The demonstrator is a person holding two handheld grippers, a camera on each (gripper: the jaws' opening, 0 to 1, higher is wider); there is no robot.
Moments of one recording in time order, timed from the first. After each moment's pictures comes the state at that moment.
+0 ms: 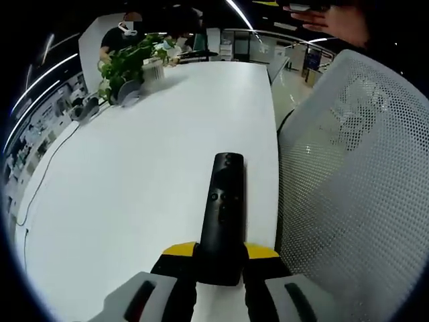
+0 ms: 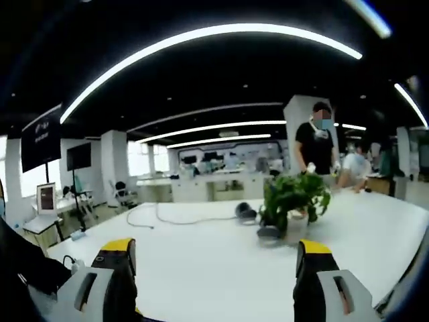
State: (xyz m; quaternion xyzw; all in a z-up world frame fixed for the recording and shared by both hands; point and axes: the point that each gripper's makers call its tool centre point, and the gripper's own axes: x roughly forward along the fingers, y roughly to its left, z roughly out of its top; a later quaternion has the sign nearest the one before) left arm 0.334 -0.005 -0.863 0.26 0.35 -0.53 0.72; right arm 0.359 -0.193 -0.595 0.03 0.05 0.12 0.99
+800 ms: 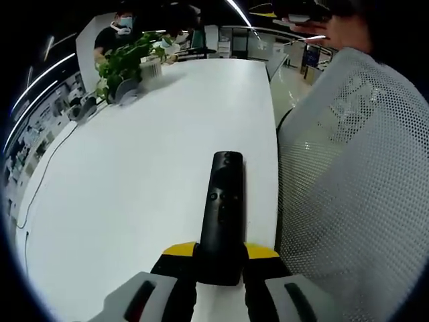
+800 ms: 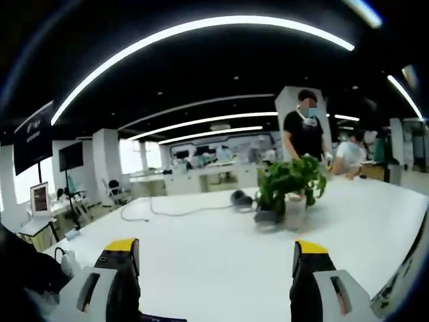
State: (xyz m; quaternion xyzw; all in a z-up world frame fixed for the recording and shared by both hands) left arm 0.333 -0.006 -0.863 0.27 0.36 -0.53 0.72; right arm 0.367 -0.194 -0.632 0.05 0.08 0.09 0.99
